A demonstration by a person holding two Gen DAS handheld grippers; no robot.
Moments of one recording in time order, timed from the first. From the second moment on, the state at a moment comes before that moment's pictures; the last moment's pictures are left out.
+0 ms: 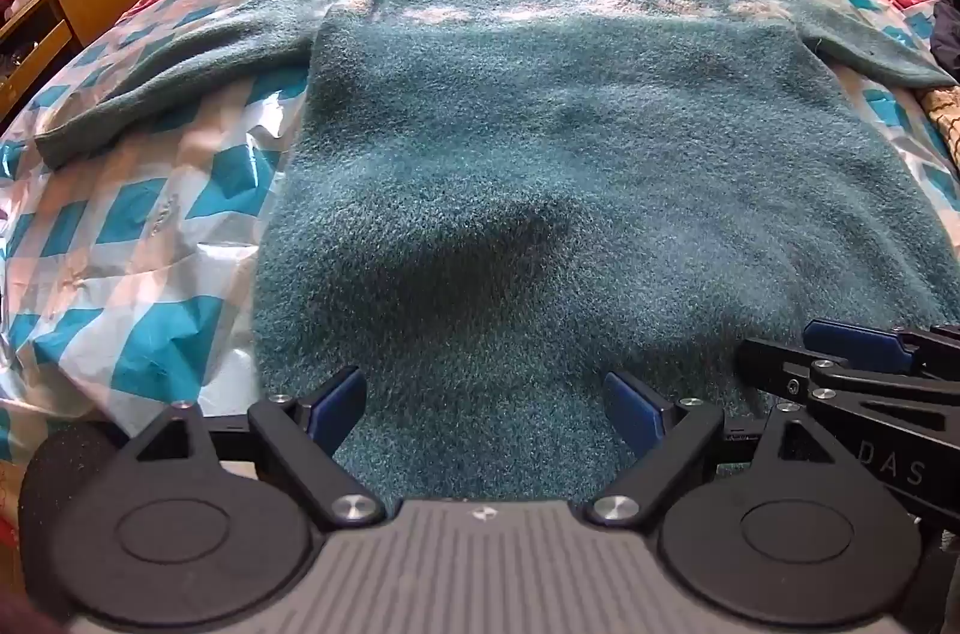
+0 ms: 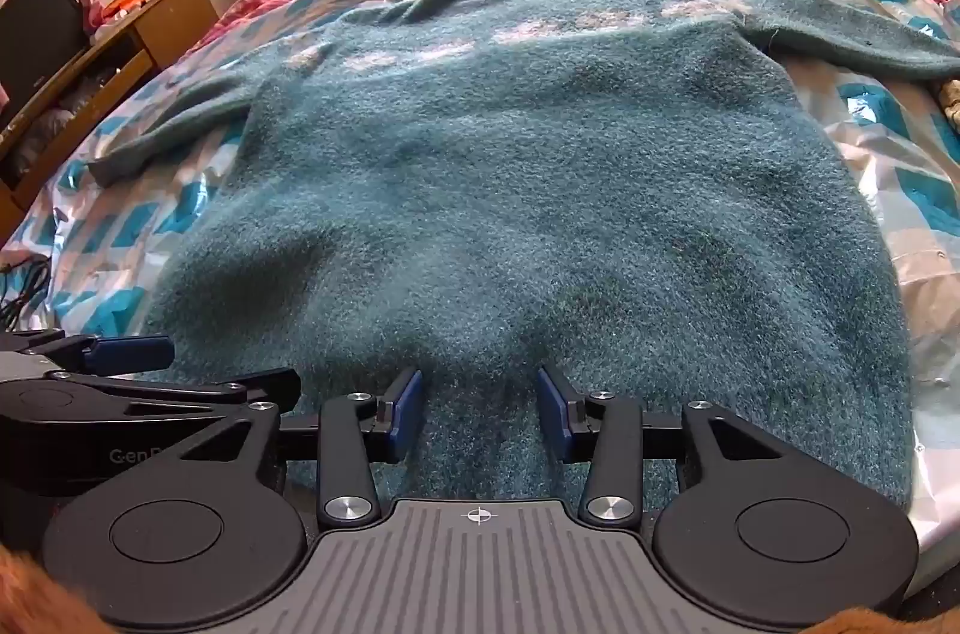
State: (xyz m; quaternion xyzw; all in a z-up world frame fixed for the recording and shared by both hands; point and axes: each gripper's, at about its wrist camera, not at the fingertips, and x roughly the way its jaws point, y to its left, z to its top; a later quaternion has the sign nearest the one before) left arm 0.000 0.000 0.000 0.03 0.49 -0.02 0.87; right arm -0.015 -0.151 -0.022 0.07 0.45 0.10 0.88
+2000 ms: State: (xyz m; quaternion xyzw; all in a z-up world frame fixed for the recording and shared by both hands) left arm -0.012 0.002 -0.007 0.01 0.49 0.00 0.87; right arm -0.026 -0.148 -0.027 0.04 0.44 0.10 0.89
